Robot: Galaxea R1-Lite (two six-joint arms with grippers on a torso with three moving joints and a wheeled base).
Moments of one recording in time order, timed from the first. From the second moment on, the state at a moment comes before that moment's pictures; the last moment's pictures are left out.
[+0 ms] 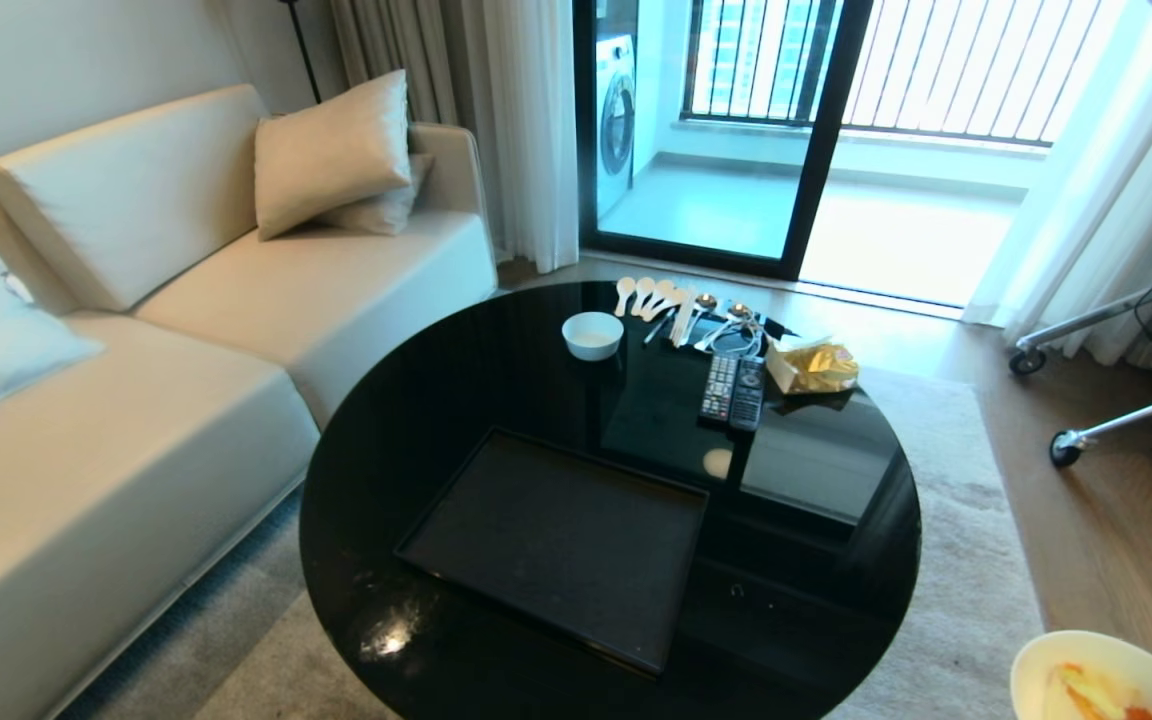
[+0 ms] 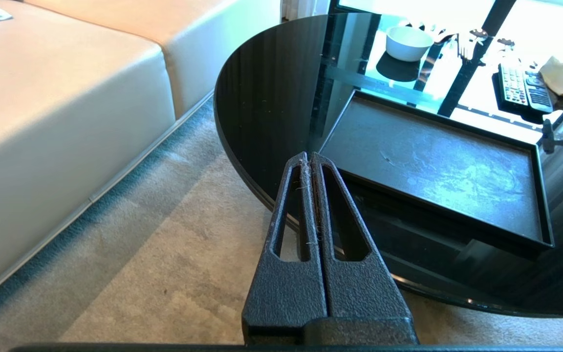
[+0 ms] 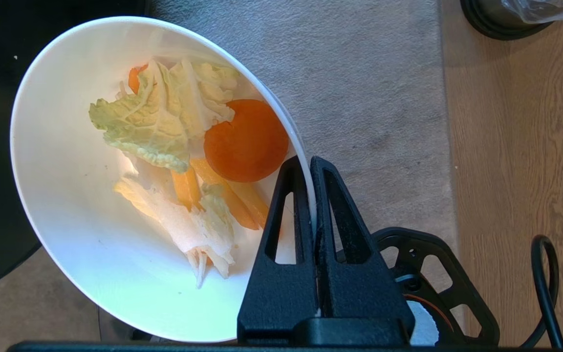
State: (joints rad) left arm 0.00 0.00 0.00 -0.01 0.01 -0.10; right arm 0.15 1.08 -0.42 0.40 -0.30 0.68
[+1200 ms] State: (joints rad) left arm 0.00 0.00 0.00 -0.01 0.01 -0.10; right arm 0.15 1.06 -0.40 0.40 -0.29 0.68
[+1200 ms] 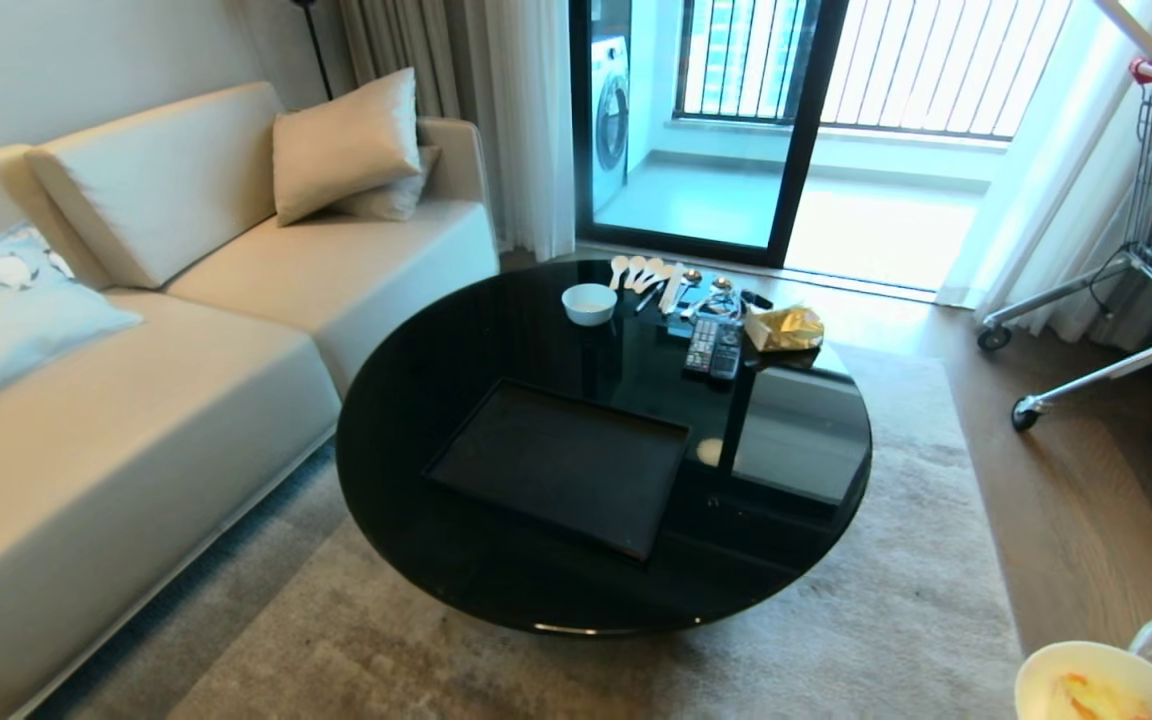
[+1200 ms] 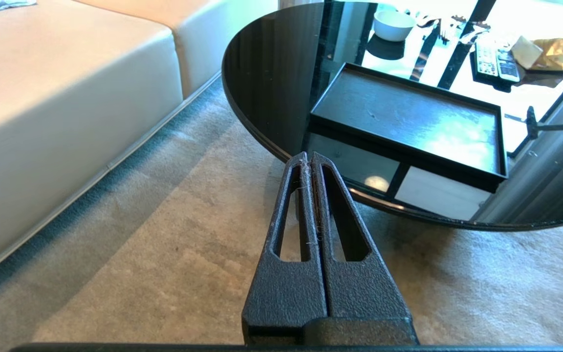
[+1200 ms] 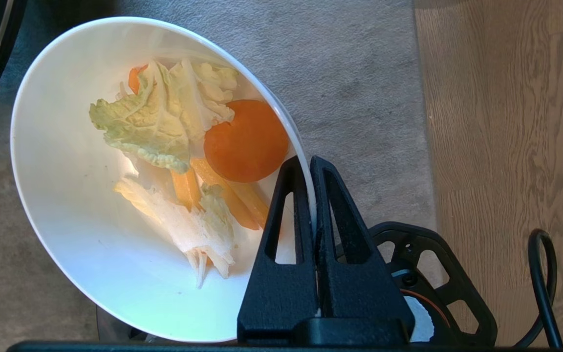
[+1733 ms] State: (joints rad) left arm 0.00 0.00 0.00 -0.01 0.01 -0.10; right arm 0.15 1.05 -0.40 0.40 -0.29 0.68
